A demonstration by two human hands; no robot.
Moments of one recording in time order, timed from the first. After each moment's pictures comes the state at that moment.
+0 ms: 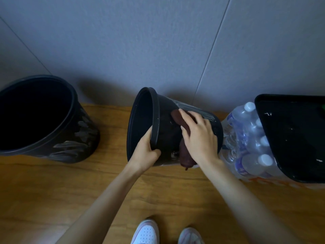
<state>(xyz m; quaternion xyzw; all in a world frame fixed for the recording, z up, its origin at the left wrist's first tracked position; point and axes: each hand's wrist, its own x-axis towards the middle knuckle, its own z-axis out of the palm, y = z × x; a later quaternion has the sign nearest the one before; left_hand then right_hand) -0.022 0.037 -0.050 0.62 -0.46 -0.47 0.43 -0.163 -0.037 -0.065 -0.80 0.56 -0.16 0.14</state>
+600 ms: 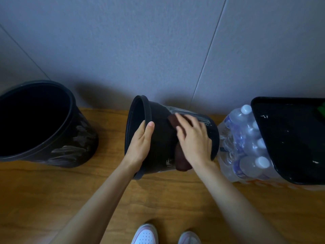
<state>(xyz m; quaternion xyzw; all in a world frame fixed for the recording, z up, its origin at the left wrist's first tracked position) -0.018 0.018 -0.041 0.64 -0.38 -0.47 0.48 -0.157 -0.041 -0.072 -0.79 0.57 -0.18 0.15</state>
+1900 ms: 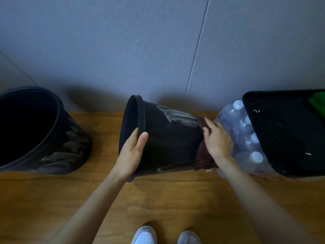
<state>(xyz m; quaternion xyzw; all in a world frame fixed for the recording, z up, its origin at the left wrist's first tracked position) -0.020 0.028 -0.043 0.63 -0.43 -0.46 0.45 -0.233 -0.081 -0.112 -0.68 0.70 -0.14 0.15</state>
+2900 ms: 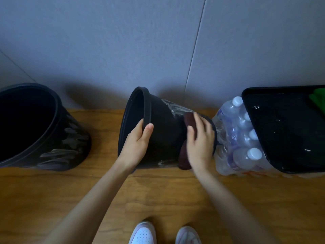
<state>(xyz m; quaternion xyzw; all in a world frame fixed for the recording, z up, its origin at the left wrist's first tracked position) -0.027 0.016 -0.043 0.65 -0.46 -0.44 0.42 -0.188 -0.034 -0.104 -0.65 0.64 -0.35 0.19</state>
